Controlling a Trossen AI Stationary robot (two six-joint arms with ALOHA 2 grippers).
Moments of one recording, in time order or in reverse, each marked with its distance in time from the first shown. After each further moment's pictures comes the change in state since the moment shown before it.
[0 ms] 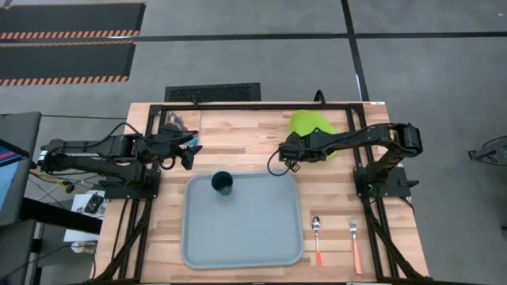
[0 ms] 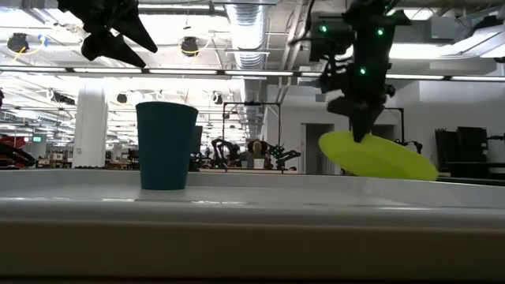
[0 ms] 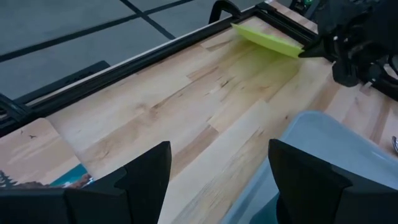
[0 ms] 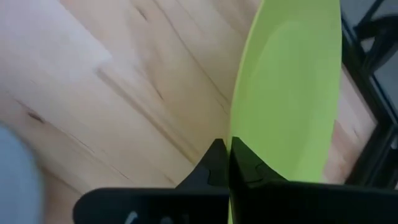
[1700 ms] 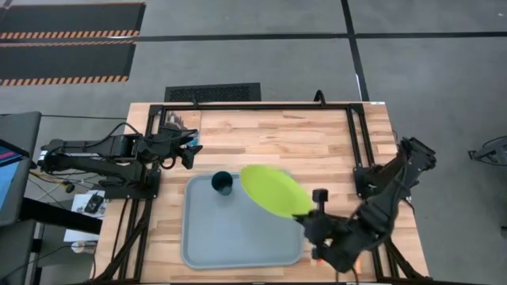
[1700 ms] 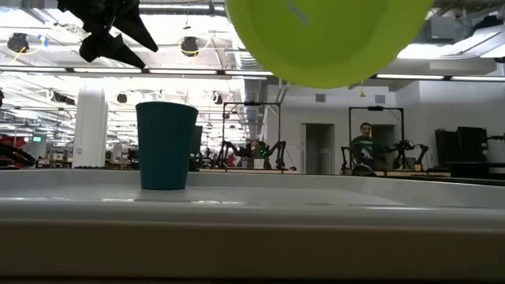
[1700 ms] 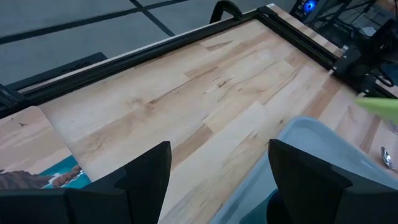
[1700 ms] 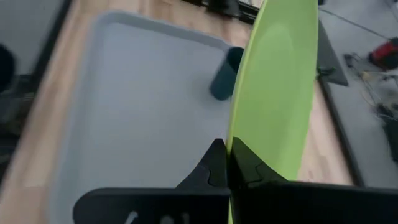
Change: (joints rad) left arm 0.000 0.000 0.000 0.001 0.006 -0.071; right arm 0.906 -0.002 0.507 -0.066 0.276 -0.172
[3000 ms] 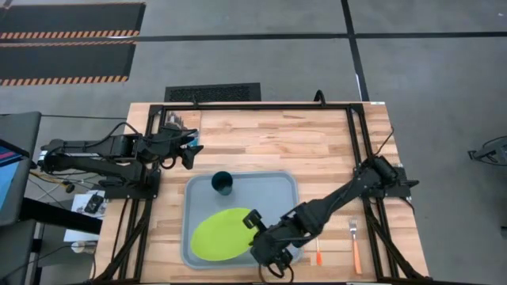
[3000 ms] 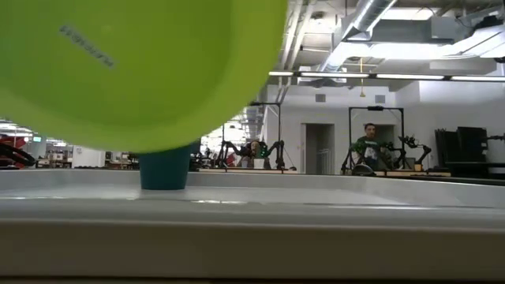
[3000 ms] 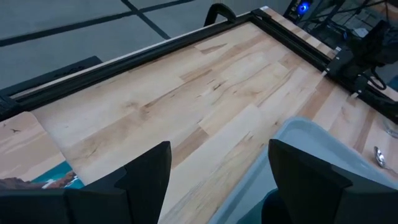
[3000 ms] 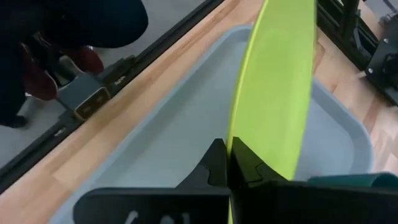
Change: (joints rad) left arm 0.000 0.000 0.000 0.026 0.011 0.020; right arm -0.267 0.392 0.273 0.291 -0.652 -0.768
